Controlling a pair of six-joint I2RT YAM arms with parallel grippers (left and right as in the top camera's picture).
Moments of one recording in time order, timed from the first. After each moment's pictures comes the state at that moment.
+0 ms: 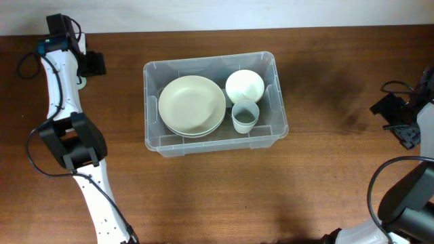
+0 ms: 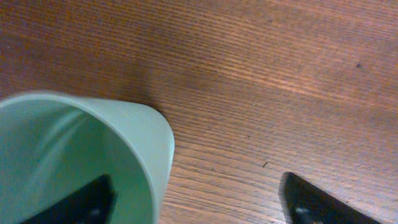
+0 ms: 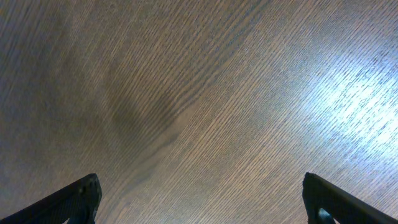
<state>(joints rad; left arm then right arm) 0.27 2.65 2.62 -1.14 -0.06 0.09 -0.54 1.78 1.42 -0.94 0.03 0.44</state>
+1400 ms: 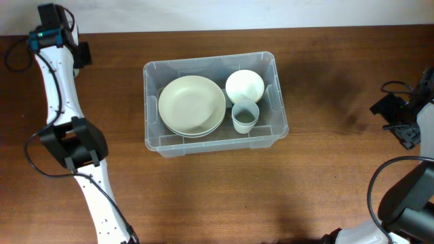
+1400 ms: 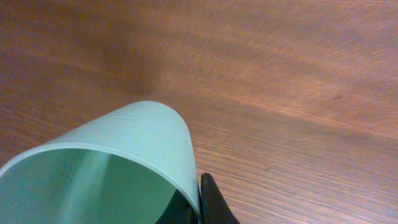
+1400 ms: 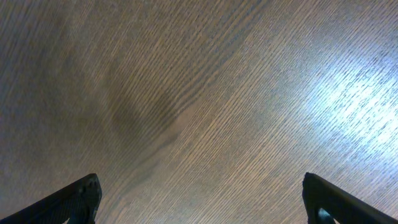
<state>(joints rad) 0.26 2.65 2.79 -1.22 -0.13 0.09 -0.54 1.78 1.42 -0.94 0.03 0.44</state>
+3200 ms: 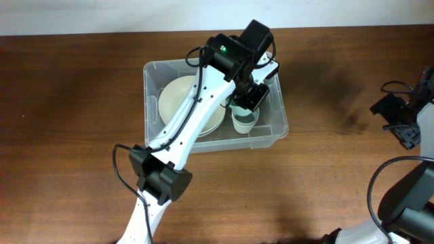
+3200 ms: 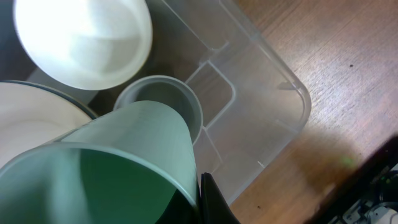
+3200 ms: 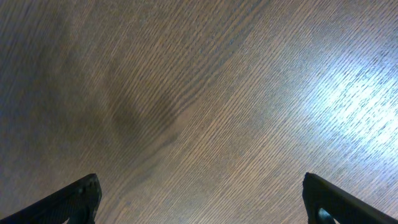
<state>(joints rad) -0.66 2.33 2.63 -1.60 0.19 0.03 -0.54 1.78 1.42 -0.94 0.03 0.44</state>
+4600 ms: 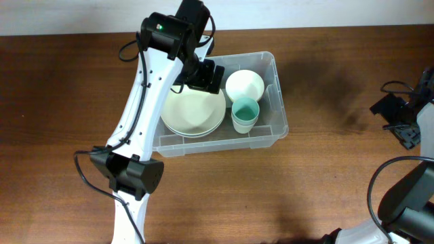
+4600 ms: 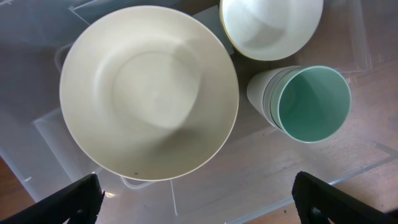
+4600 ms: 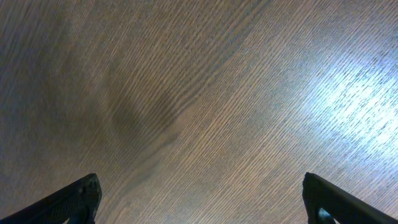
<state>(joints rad) -0.41 2.23 2.59 -1.68 0.09 -0.13 -0.54 1.78 1.42 -0.94 0.03 0.45</state>
